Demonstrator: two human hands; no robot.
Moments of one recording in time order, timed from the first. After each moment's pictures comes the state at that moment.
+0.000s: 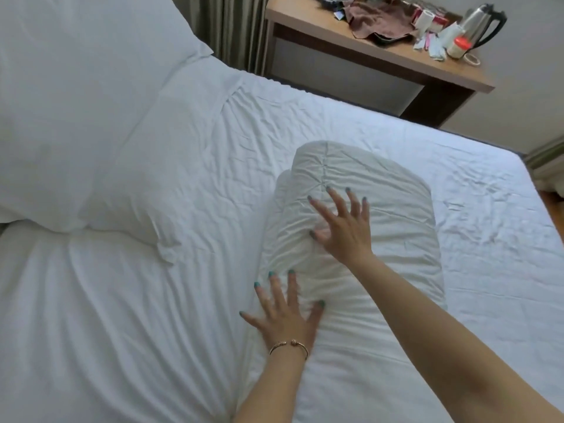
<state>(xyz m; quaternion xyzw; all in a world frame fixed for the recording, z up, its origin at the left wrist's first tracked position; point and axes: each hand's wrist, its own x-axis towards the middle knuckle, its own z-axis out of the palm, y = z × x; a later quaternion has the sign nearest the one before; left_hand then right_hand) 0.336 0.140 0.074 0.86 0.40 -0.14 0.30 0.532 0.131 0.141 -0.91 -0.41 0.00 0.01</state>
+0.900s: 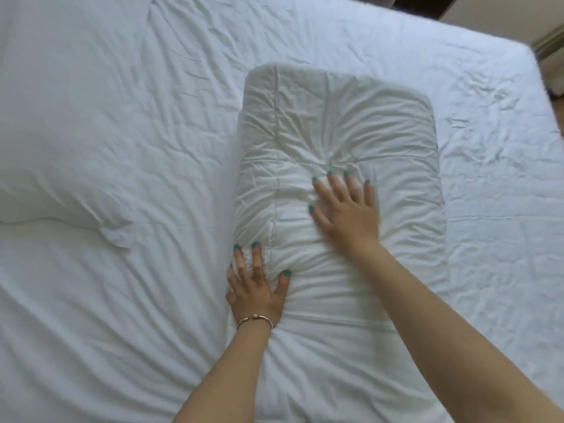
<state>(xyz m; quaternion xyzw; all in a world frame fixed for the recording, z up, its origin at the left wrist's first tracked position) 0.328 0.164 -0.025 0.85 0.38 -0.09 0.35 0.522 0.083 0.066 -0.96 -0.28 0.08 -0.07</state>
